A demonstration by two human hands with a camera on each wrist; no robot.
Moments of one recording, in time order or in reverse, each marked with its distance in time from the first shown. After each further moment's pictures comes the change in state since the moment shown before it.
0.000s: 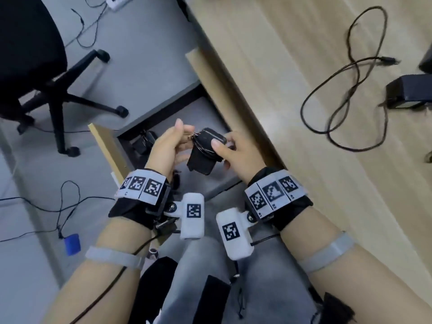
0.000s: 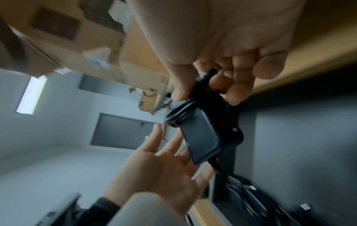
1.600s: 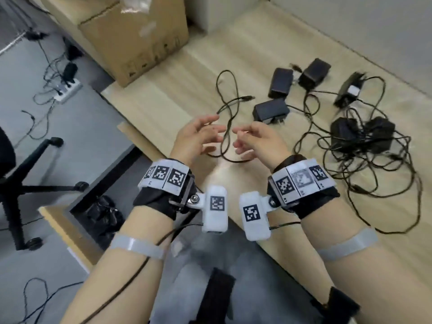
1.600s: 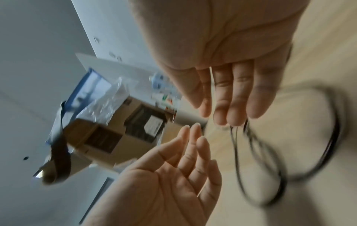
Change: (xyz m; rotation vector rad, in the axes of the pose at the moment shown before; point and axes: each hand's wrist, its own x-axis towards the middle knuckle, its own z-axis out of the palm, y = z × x) left_hand -0.053 0.101 0.204 0.110 -0.421 0.198; right_hand -0.100 -0.037 -0.198 0.236 0.342 -0.077
